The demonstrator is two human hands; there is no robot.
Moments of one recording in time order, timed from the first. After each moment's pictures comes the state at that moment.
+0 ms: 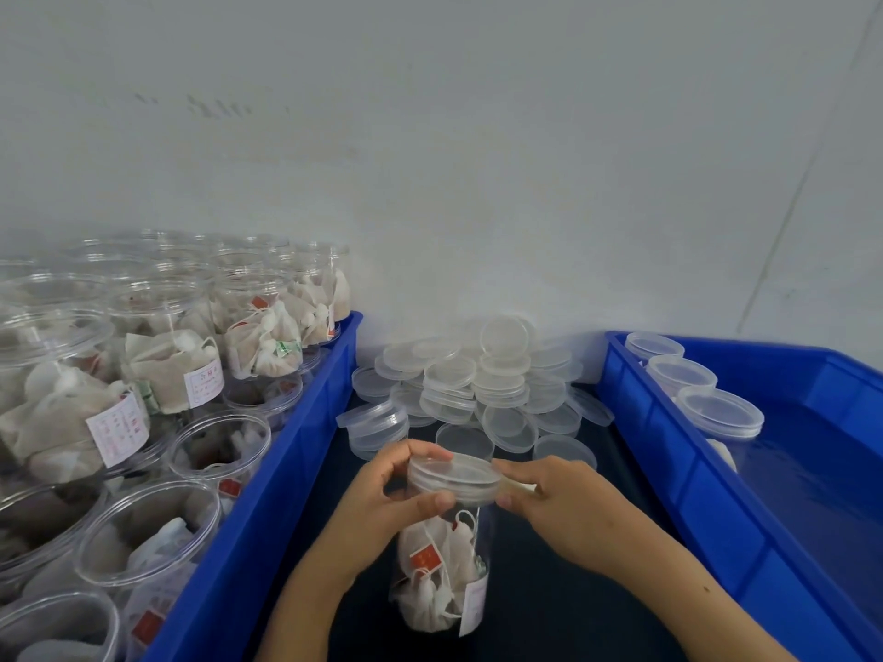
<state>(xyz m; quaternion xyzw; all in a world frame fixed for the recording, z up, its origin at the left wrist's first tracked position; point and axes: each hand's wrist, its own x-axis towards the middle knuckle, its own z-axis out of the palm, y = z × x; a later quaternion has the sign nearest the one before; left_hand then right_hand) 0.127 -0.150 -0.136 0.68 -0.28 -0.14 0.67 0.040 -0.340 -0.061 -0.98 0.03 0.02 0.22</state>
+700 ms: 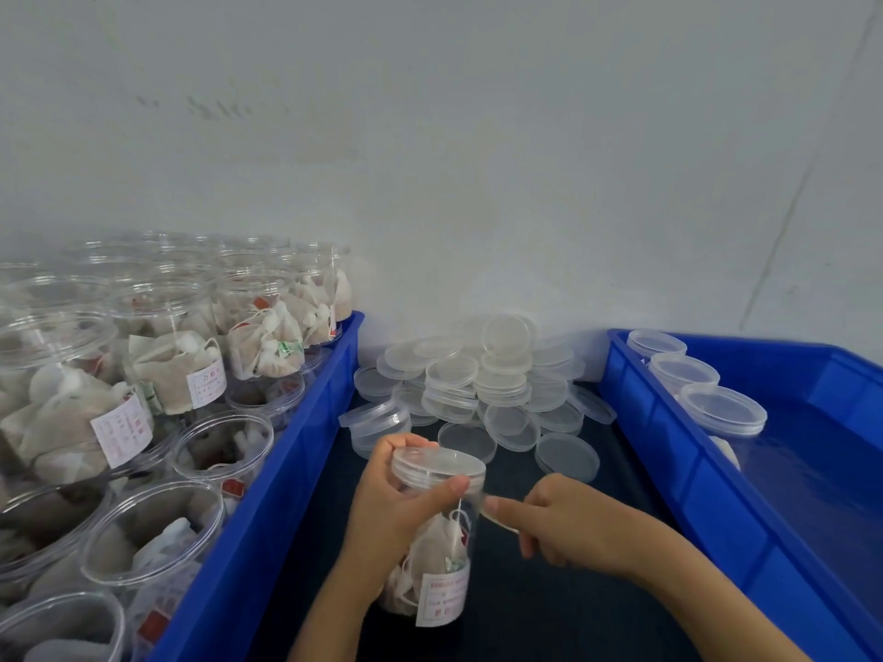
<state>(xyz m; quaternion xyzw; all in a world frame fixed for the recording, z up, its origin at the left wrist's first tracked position) 0.119 -0.171 -0.143 0.67 -0.18 -0.03 0.72 0.040 -0.342 -0.062 -0.94 0.08 0.14 0.31</state>
